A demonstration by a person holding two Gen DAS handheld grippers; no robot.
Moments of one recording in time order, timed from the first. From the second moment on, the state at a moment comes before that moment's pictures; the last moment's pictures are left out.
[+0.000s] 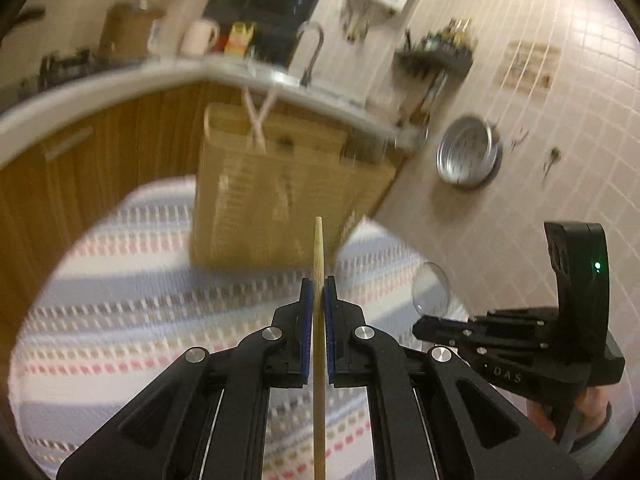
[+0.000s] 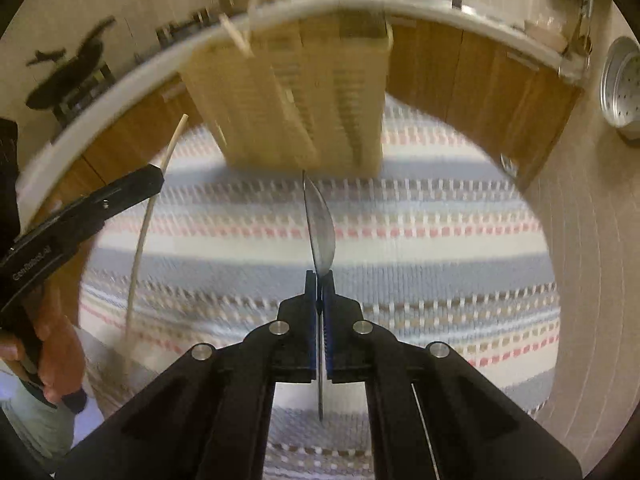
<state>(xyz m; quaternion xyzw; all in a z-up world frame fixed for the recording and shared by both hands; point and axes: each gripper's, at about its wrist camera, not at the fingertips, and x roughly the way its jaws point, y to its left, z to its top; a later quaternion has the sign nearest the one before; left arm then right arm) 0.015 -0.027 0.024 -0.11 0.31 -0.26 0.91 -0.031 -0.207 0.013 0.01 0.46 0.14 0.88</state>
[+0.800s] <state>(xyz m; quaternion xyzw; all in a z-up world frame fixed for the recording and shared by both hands) 0.085 -0.006 0.151 -0.20 -0.02 -0.17 0.96 0.060 -0.191 0.163 0.06 0.21 0.18 0.96</state>
